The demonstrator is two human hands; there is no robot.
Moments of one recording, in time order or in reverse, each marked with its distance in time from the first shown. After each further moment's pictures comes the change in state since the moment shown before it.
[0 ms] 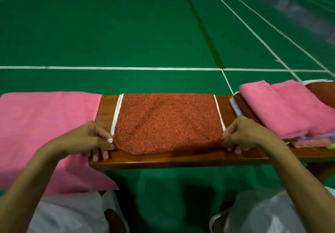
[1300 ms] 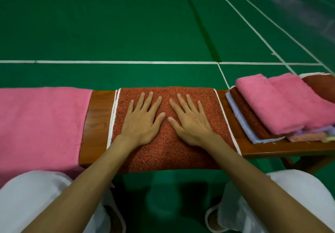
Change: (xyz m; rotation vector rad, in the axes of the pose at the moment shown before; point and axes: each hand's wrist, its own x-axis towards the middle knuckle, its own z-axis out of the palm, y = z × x) left_hand 0.122 0.047 0.109 0.739 0.504 0.316; right_hand 0.072 -0.054 0.095 -0.474 0.400 -0.571
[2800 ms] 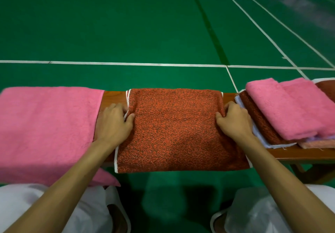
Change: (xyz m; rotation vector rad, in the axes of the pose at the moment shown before) left_hand -0.038 -0.069 -0.033 -0.224 0.276 -0.336; right_hand -0.020 0.054 -0.041 0.210 0.231 0.566
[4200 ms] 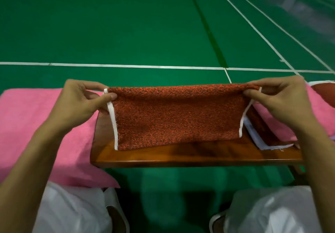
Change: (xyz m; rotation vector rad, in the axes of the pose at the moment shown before) left_hand 0.011 0.015 -0.115 -0.658 -0.091 -0.033; right_hand -0.010 0.005 -0.126 0.610 0.089 -0.318
